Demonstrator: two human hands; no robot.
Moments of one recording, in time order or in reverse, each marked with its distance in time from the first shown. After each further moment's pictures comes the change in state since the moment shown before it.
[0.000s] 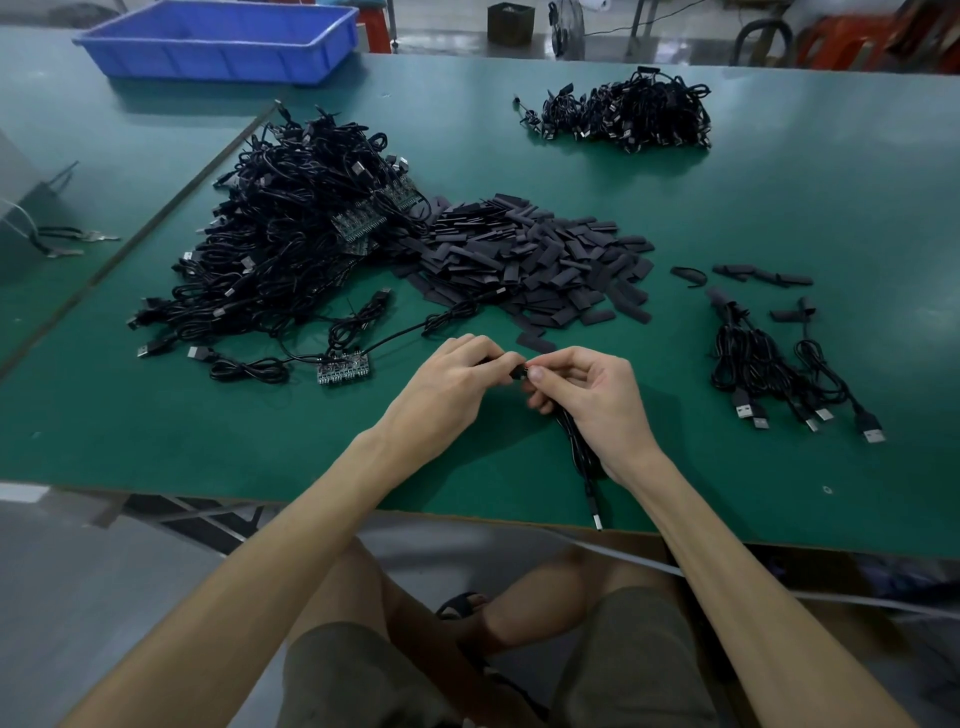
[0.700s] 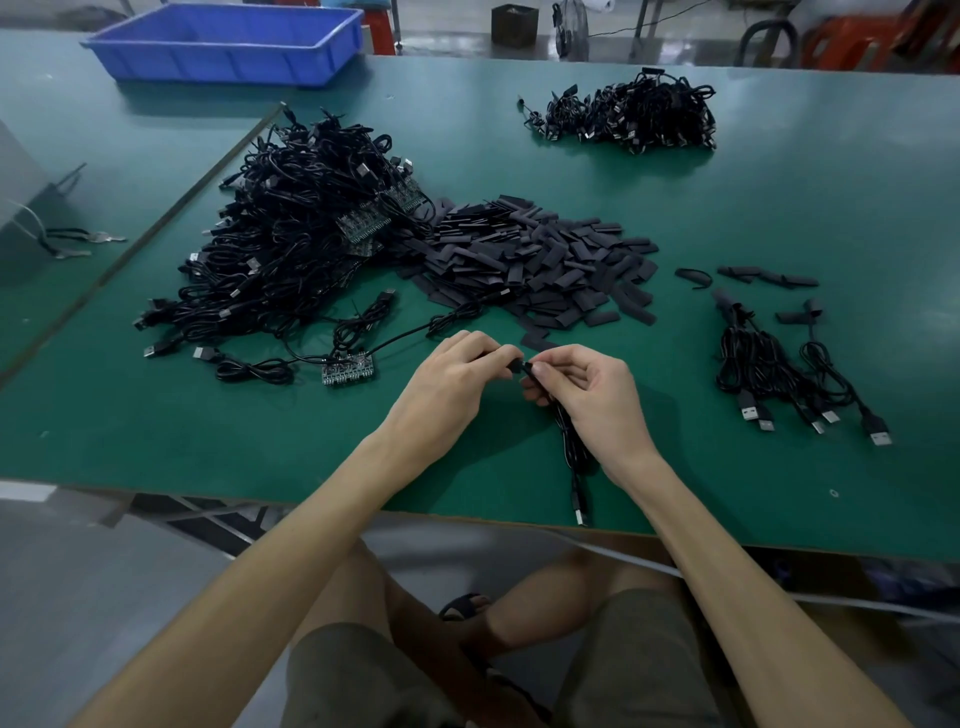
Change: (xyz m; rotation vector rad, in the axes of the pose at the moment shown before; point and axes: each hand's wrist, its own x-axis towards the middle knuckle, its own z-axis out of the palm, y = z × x) left_hand 0.000 0.002 0.000 -0.012 0.047 -0.090; right_hand 0.001 -0.002 0.008 -0.043 0.042 0.009
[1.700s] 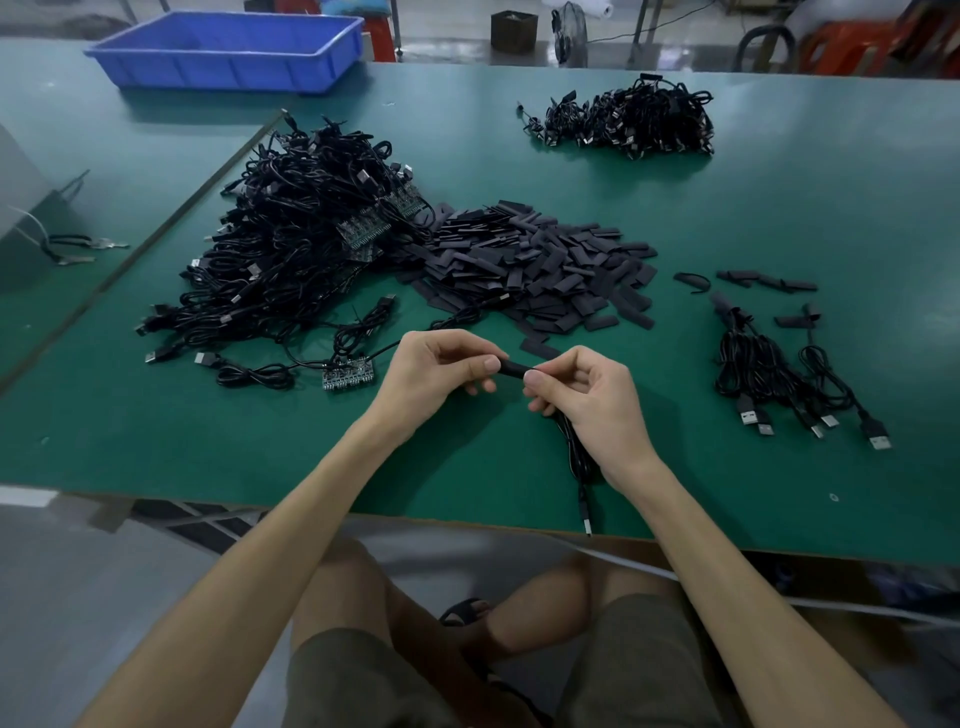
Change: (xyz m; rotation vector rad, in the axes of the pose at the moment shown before) left_hand 0.006 -0.031 0.000 -0.922 0.008 -0.453; right_hand -0.001 -0.001 -0.002 0.032 0.007 0.016
